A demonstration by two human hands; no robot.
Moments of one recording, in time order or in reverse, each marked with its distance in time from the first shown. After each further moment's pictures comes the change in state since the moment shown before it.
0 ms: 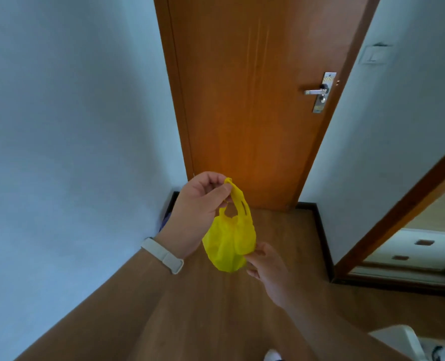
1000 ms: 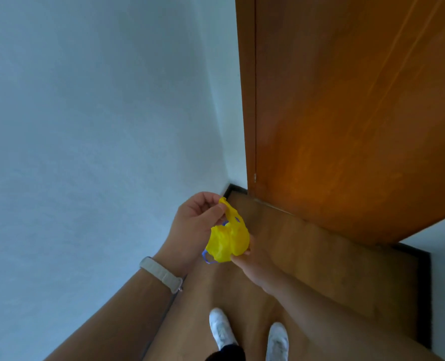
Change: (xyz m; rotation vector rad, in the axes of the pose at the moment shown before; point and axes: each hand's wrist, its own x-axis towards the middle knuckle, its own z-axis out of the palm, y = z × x) left_hand 0.334 -0.092 -0.131 0.064 0.479 -0.249; right_hand 0.375 -0.113 0.153 -0.463 -0.462 -0.083
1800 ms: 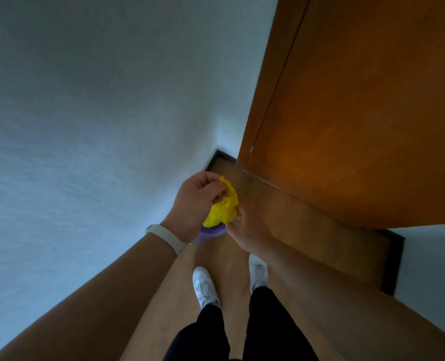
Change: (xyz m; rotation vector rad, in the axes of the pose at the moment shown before) left_hand 0.232 -0.112 -0.070 -0.060 -0.018 -0.297; right_hand 0.213 0.010 0.037 -0.491 -0.030 0.029
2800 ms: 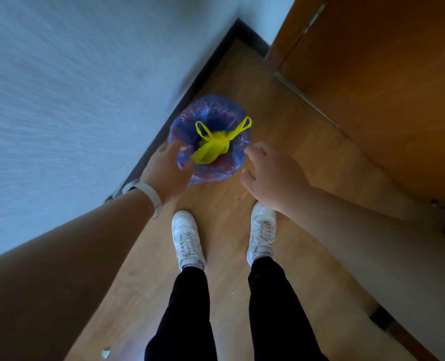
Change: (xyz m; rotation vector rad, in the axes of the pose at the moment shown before) left_hand 0.219 -0.400 -0.081 0.909 0.098 -0.144; right_hand 0.195 0.233 0.124 -0.682 -0.178 -0.211
